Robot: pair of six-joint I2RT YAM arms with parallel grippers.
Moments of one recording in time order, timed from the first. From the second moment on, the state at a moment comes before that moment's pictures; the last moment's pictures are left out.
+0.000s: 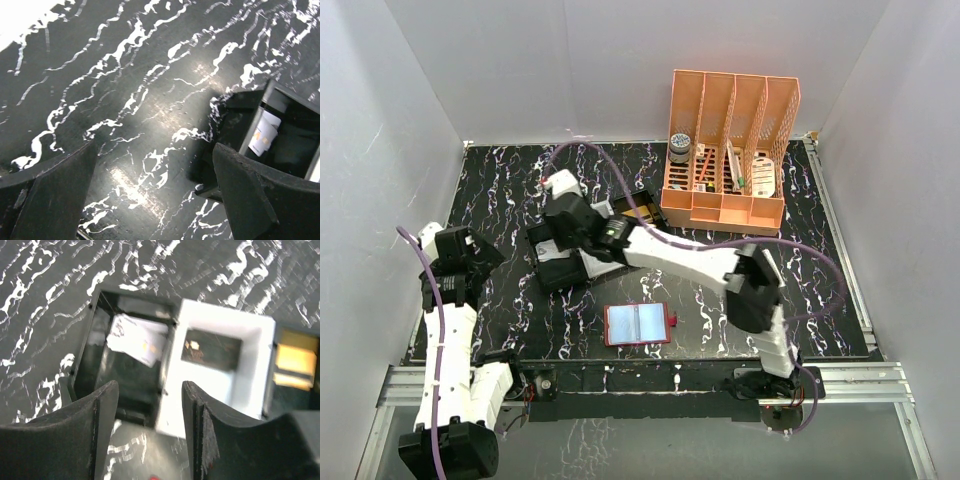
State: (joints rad) left arm 0.19 0.79 0.77 -0.79 -0.35 -0.58; right arm 1.07 2.12 1.96 -0.44 0.39 0.27
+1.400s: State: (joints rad) left arm -0.17 0.65 0.59 -0.69 0.18 -0.78; right arm 1.11 1.64 1.06 -0.37 0.20 0.90
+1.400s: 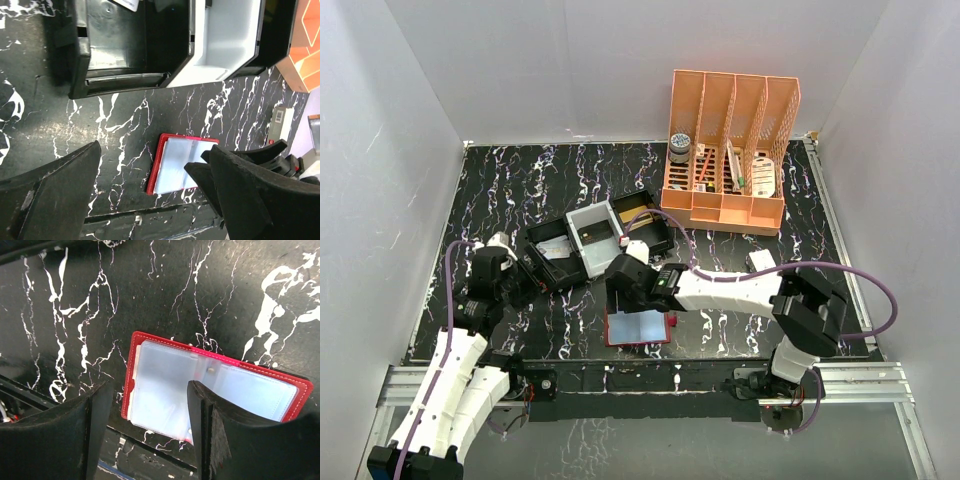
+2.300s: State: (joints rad) left arm -0.17 0.64 0.59 -0.76 0.10 -0.83; right arm 1.17 1.85 1.21 -0.52 0.30 0.92
